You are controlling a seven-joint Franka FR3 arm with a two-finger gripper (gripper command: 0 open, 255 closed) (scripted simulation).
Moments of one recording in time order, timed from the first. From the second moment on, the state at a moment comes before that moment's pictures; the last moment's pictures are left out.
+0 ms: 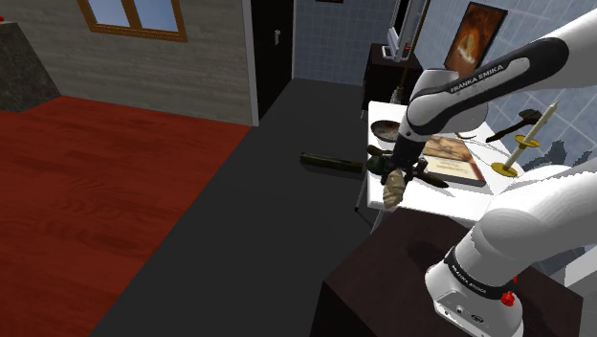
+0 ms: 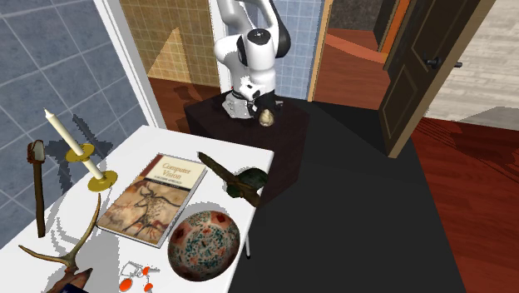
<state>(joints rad) -0.15 -0.50 -0.28 -2.93 -0.01 2.34 0.39</state>
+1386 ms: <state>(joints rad) -0.17 -0.07 -0.47 -2.41 0.08 2.21 0.08</state>
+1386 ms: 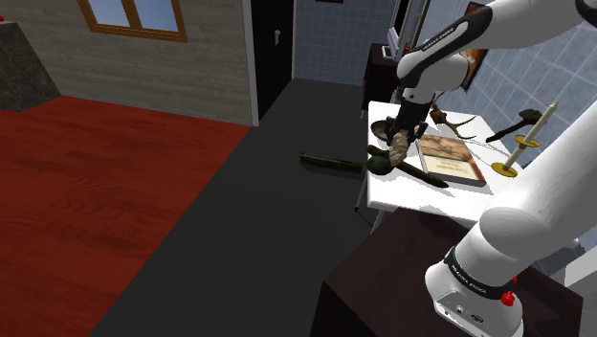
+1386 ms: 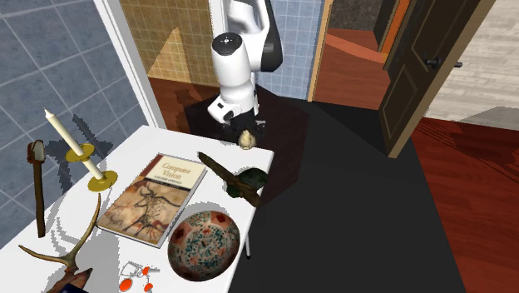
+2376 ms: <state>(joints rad) -0.36 0.51 -0.49 -1.67 0.33 1.96 -0.19</state>
